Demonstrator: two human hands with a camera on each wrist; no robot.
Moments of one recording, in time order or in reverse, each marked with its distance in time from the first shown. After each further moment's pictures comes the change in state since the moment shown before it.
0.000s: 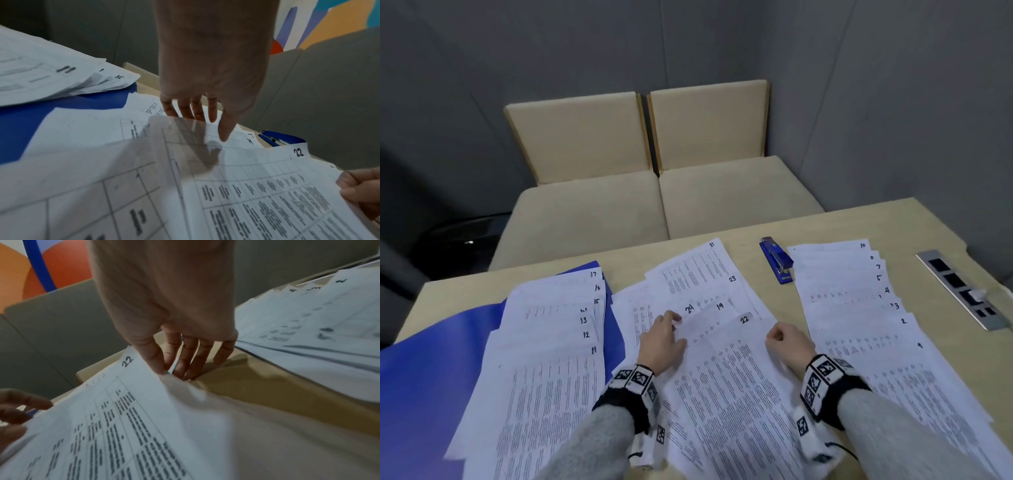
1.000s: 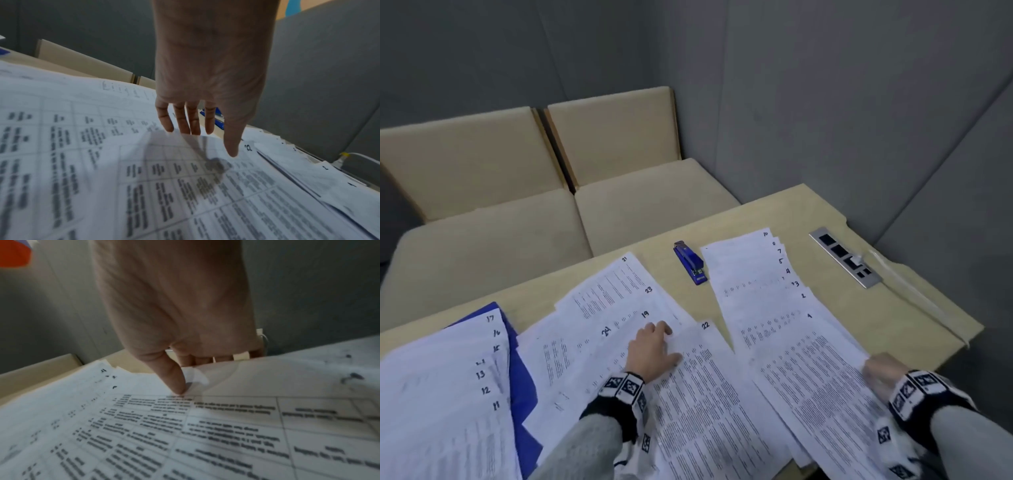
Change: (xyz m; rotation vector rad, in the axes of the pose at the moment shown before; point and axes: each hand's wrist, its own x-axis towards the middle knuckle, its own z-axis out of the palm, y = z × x) left_hand 0.023 0.098 0.069 0.267 -0.191 0.230; right_hand -0.066 0.229 -0.154 -0.211 -0.023 0.591
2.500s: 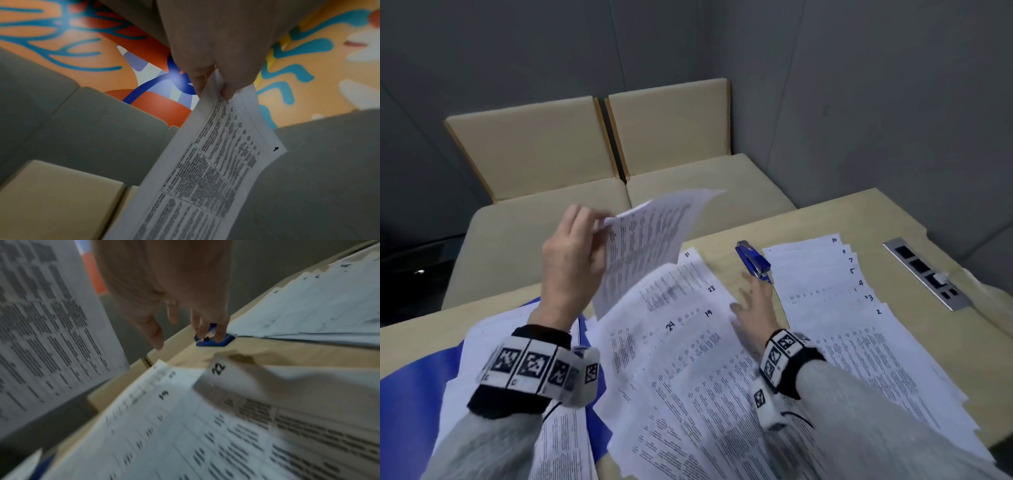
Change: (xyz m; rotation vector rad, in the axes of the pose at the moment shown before) left_hand -0.069 -0.071 -0.244 -0.024 1.077 0.381; right_hand -0.082 -0.318 0.080 0.720 0.181 -0.742
